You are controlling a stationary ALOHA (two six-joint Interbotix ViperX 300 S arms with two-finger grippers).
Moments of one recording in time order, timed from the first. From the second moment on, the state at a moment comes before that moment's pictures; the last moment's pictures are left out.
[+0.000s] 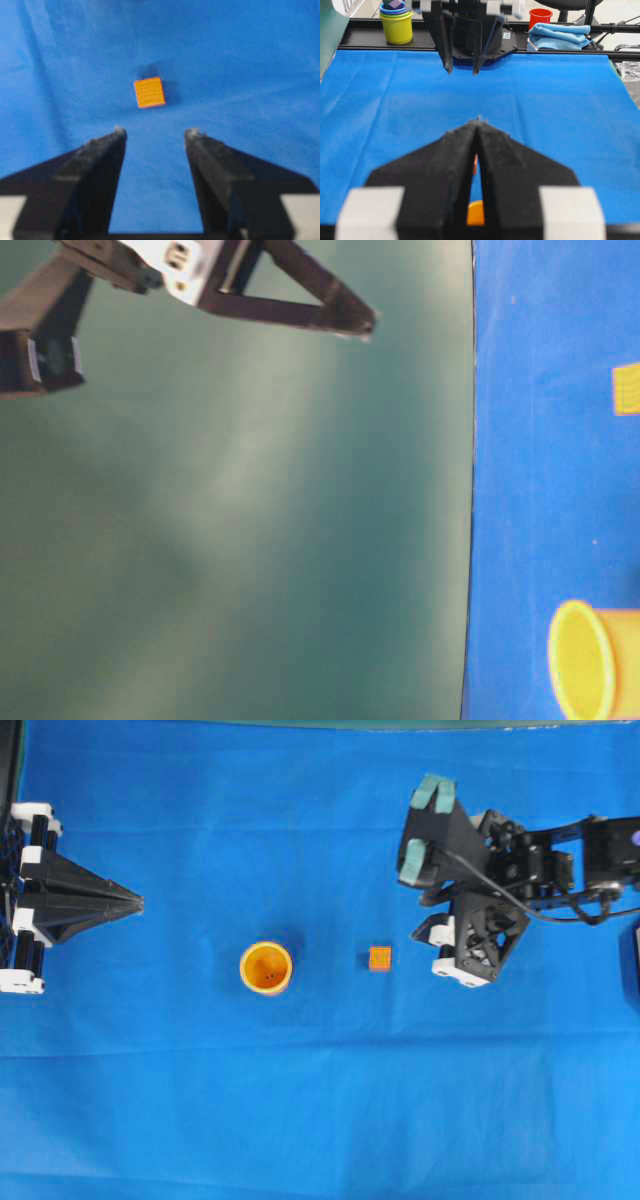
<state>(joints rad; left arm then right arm) 0.00 -0.96 1.13 0.00 -0.15 -0.02 -0.05 -0.20 0.49 -0.04 0.70 0.27</state>
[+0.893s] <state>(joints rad) 0.00 -0.96 1.12 0.00 -0.15 -0.02 -0.01 0.10 0.48 -0.04 0.51 0.26</state>
